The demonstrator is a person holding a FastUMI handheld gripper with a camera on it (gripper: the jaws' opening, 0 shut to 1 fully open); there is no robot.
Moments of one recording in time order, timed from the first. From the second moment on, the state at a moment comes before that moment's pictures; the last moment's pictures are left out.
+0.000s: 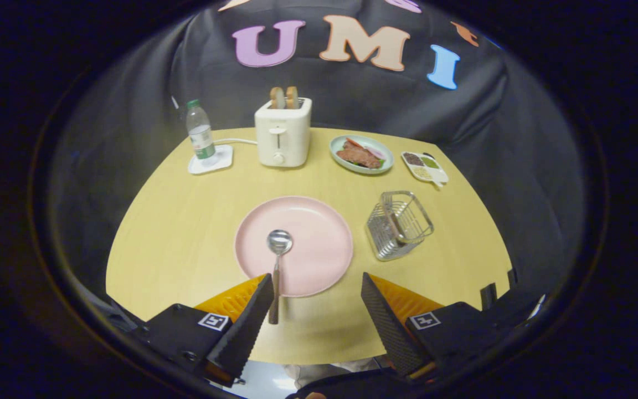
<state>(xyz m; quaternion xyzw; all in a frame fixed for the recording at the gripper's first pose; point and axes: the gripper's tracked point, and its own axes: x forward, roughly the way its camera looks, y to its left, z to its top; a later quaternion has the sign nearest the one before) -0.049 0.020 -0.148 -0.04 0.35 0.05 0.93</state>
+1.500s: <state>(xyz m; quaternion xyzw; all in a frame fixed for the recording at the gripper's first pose) -0.044 0.043 -0.232 -0.03 0.29 -0.02 0.96</state>
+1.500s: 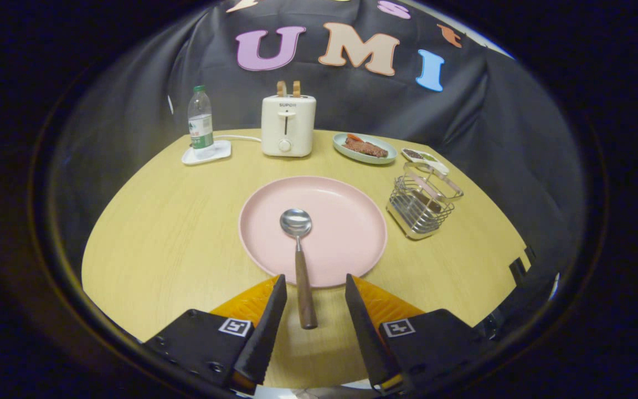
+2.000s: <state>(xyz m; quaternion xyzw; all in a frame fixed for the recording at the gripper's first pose) -0.040 0.047 -0.244 -0.02 0.30 -0.01 0.95</state>
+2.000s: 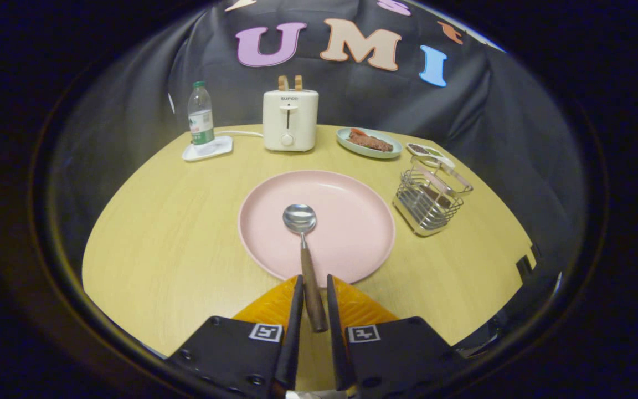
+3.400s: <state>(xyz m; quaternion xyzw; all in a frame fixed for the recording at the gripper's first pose) -0.022 0.019 -0.146 0.01 0.29 0.01 0.96</state>
